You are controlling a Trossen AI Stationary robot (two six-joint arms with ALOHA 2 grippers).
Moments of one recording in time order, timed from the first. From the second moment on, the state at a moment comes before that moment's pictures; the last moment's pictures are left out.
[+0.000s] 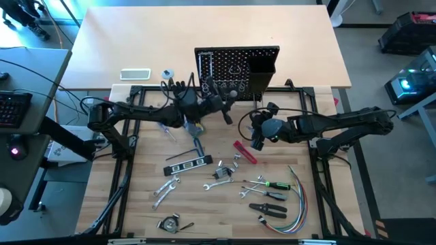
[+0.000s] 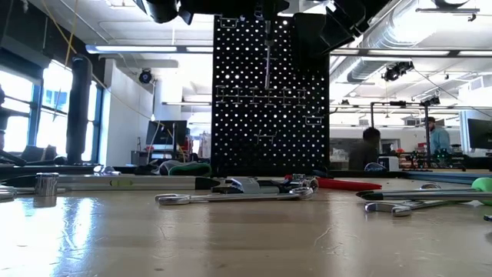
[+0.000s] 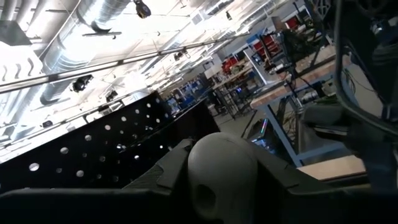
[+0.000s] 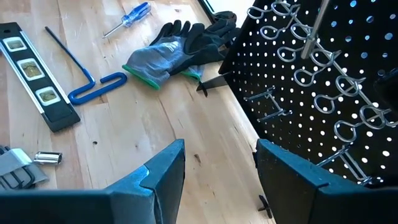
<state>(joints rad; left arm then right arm) 0.16 1.67 1.18 0.74 -0.25 0.64 0.10 1.26 1.06 -0.56 0.60 0.10</state>
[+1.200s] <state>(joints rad) 0.09 1.79 1.18 1.06 -0.56 0.66 0.10 1.26 1.06 -0.56 0.60 0.07</state>
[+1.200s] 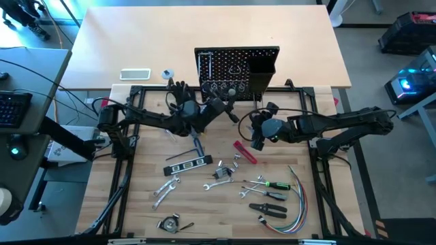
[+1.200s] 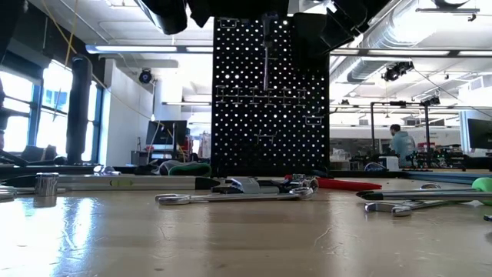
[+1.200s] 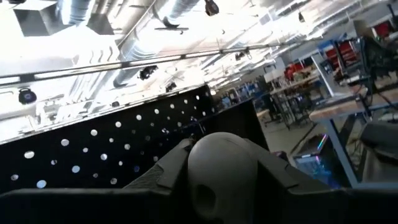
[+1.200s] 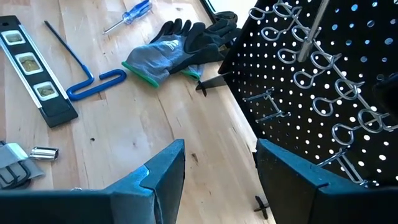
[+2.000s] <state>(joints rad) 0.10 1.90 1.18 1.34 -0.58 0.77 0.10 1.26 1.06 -0.57 0.55 0.05</state>
